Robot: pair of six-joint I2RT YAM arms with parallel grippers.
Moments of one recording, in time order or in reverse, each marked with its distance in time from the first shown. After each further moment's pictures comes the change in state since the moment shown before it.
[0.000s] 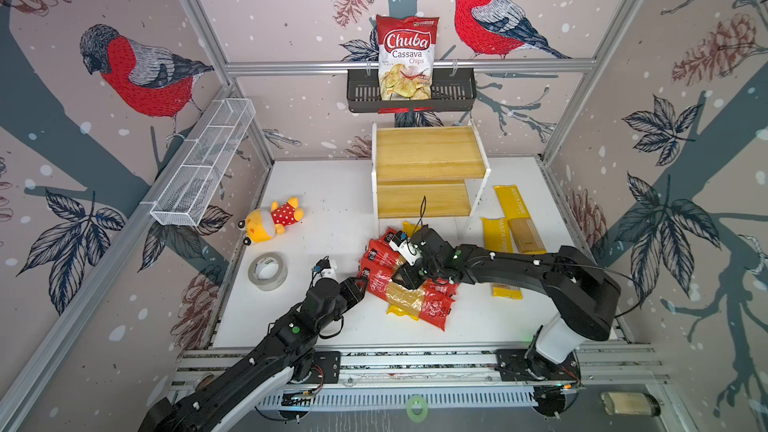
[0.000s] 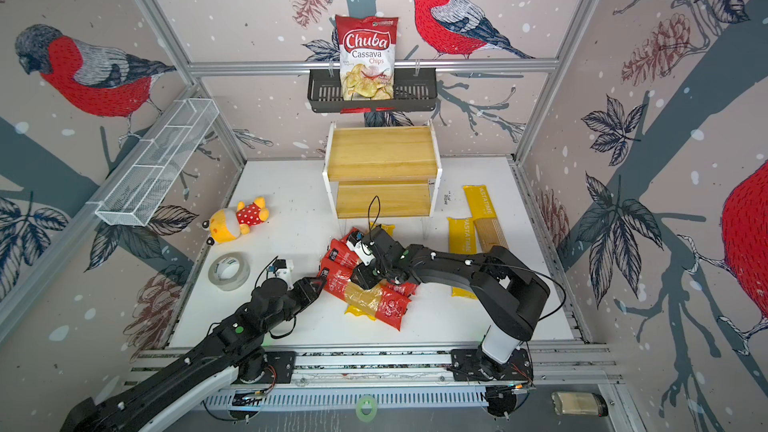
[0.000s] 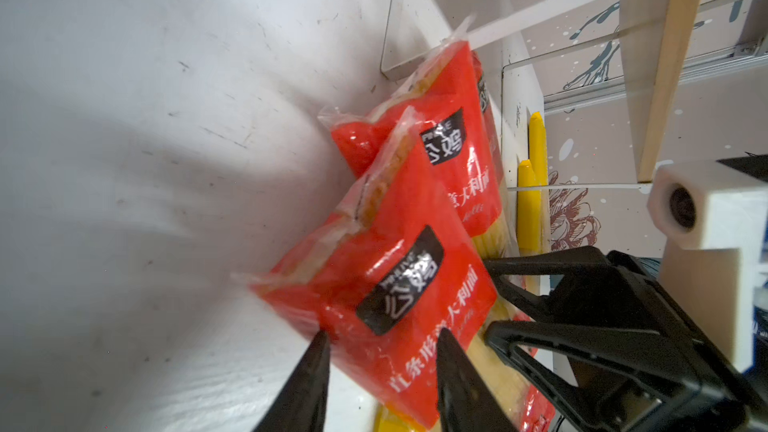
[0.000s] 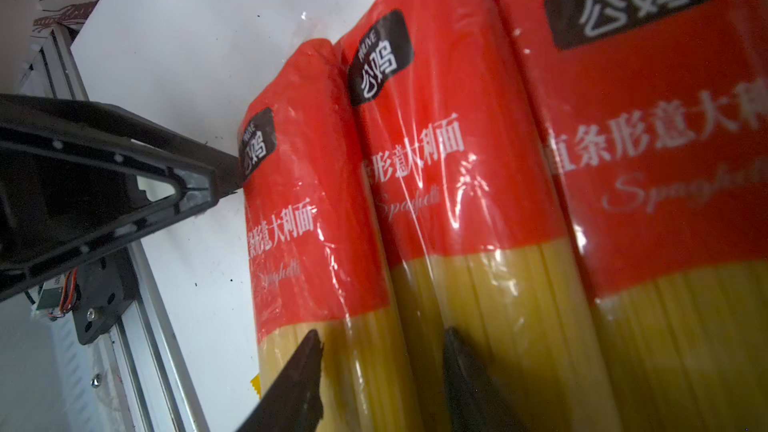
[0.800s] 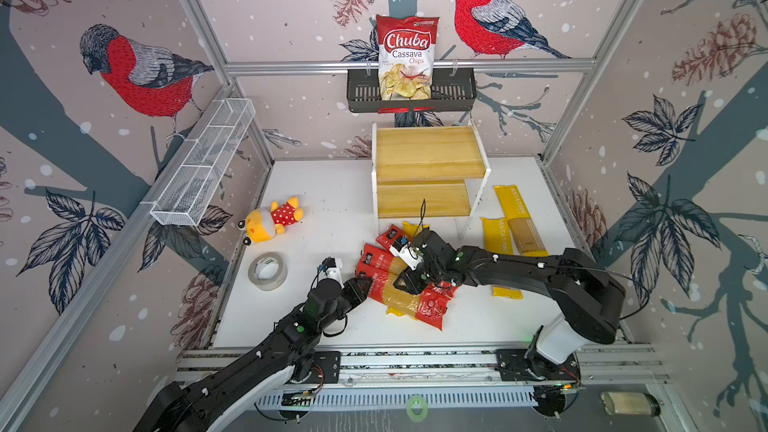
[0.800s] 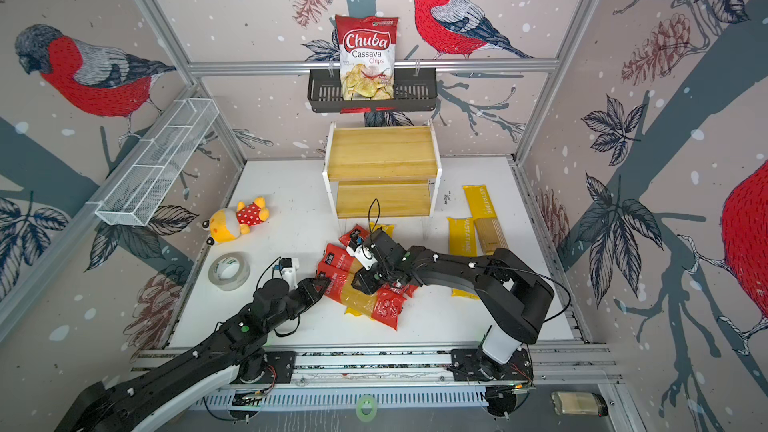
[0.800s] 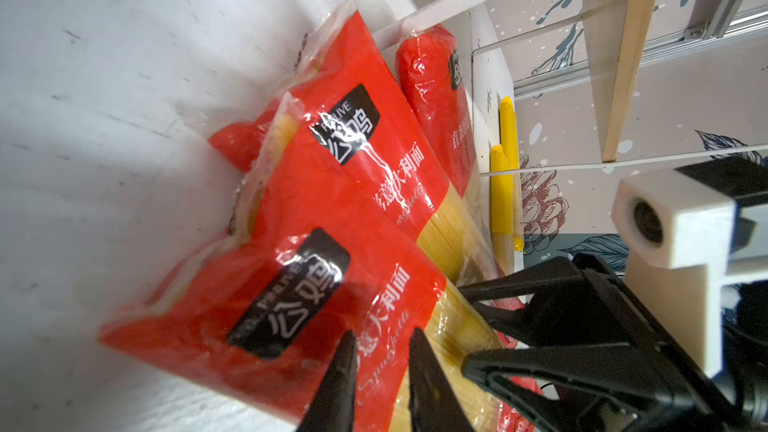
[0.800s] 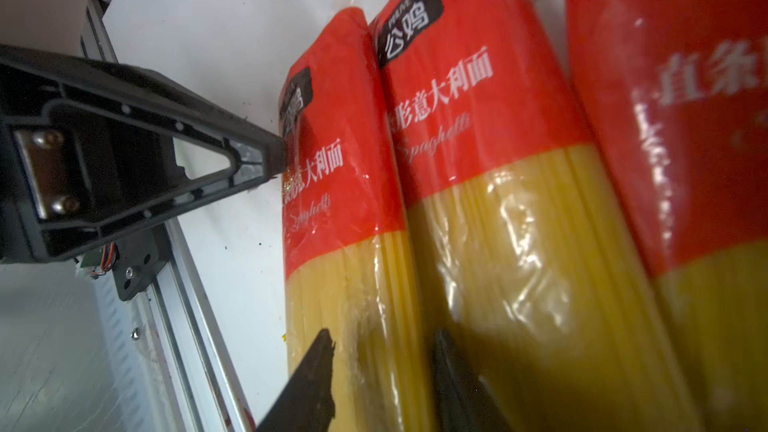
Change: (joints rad) left arm -0.021 0.066 -0.038 0.174 0.044 -0.003; right arm 0.031 -0.039 -0.024 -0.057 -0.054 0.005
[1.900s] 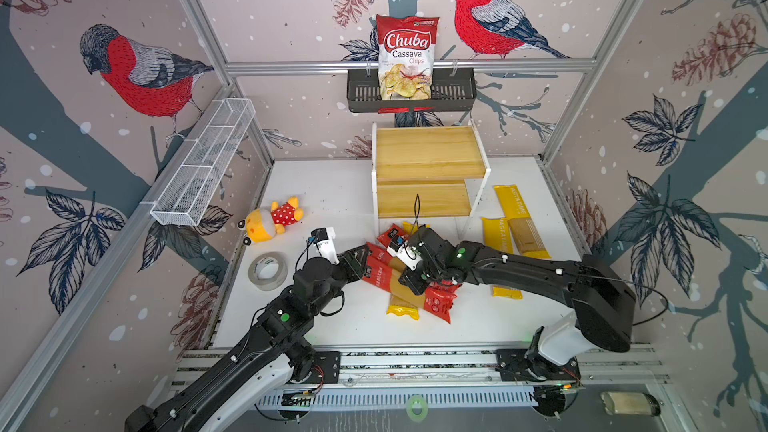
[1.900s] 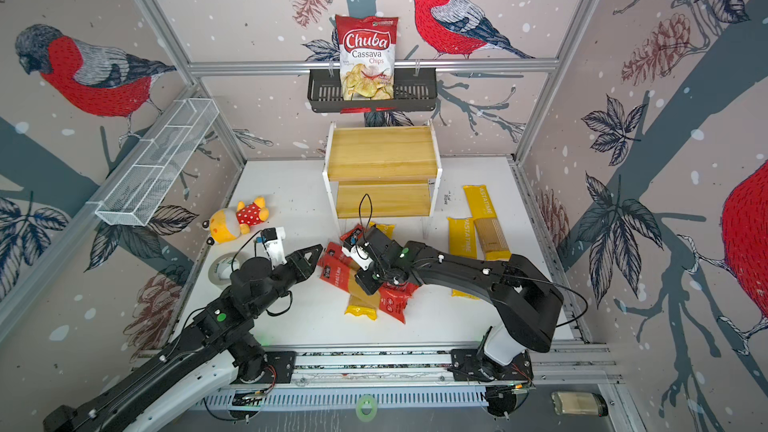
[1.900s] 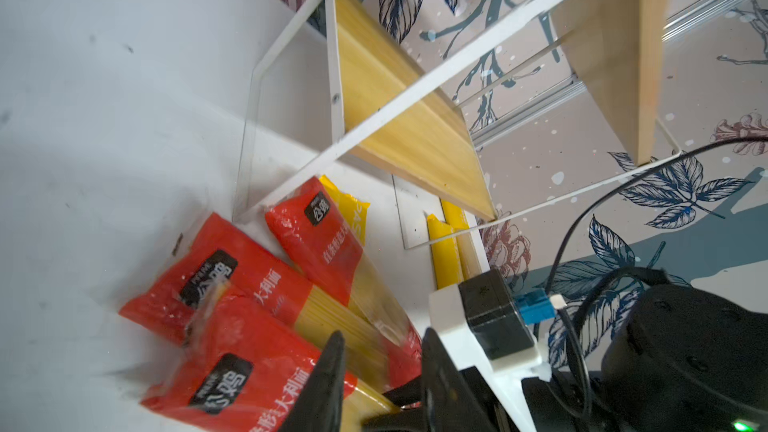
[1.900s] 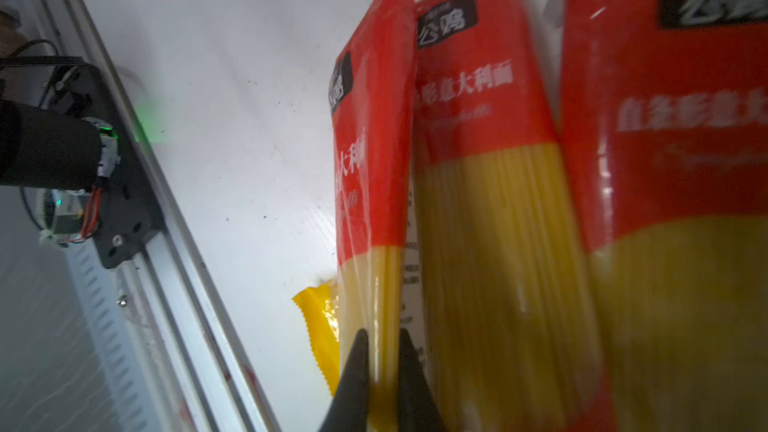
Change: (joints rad) left arm -0.007 -0.070 0.409 -0.292 -0.183 0.256; right arm 0.033 -0.093 0.116 -0.227 0.150 -0.108
